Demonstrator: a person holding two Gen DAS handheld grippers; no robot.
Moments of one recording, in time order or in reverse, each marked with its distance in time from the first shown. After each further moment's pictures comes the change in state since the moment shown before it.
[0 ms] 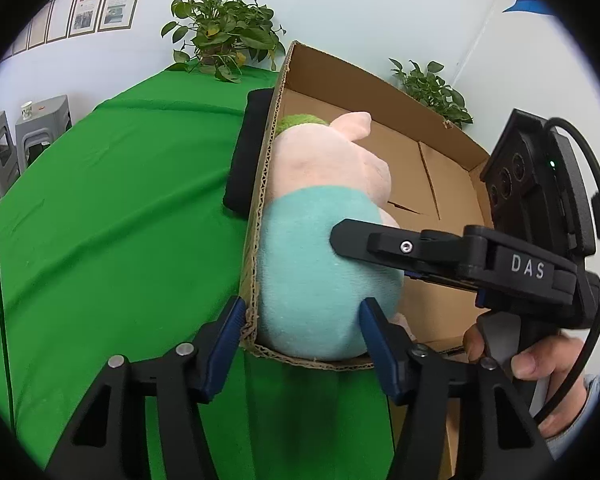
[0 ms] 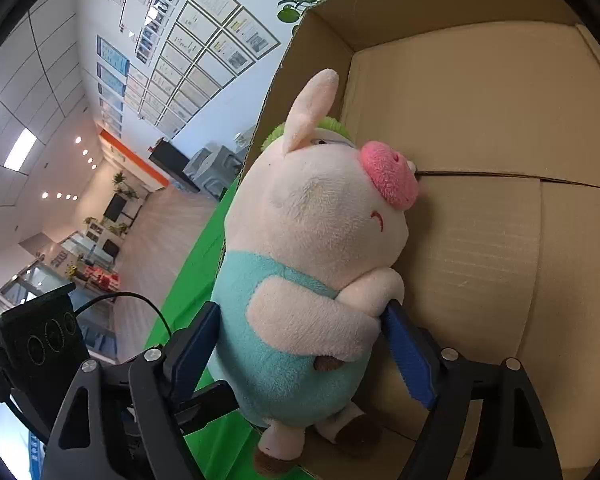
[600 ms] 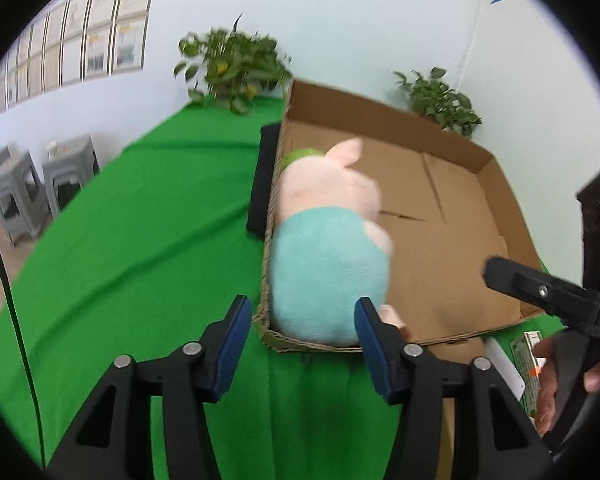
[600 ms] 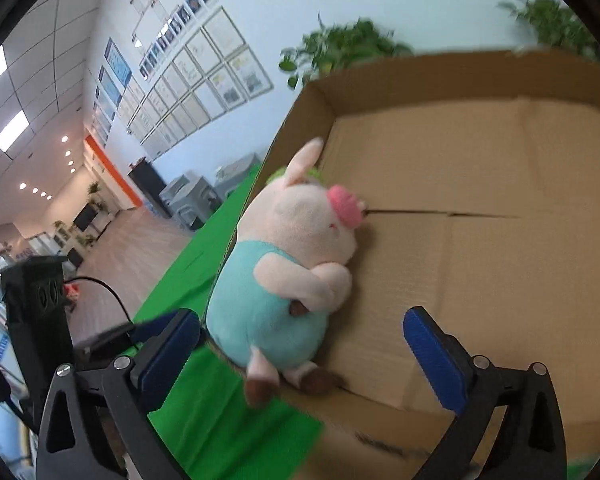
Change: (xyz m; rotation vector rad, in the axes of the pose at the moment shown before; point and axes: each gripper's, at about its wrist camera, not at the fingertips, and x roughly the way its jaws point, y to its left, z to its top) left arm -0.045 -0.030 -0.013 0.107 -0.111 0.143; right arm -0.149 0.035 -0.081 -0.123 -0.221 -0.196
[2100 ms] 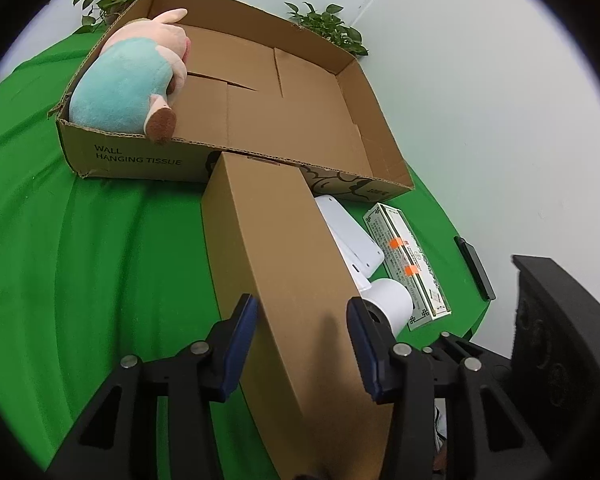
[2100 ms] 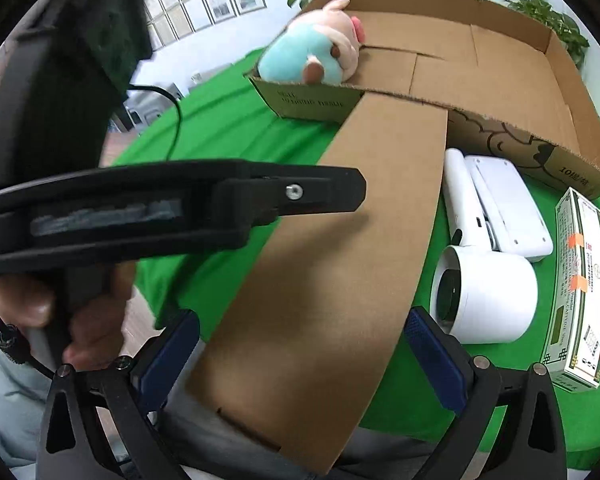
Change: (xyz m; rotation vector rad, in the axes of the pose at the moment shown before) left arm -0.009 -0.086 -0.109 -0.015 0.241 -0.432; right arm -0.060 0.068 -0.194 -0.104 0.328 -0.163
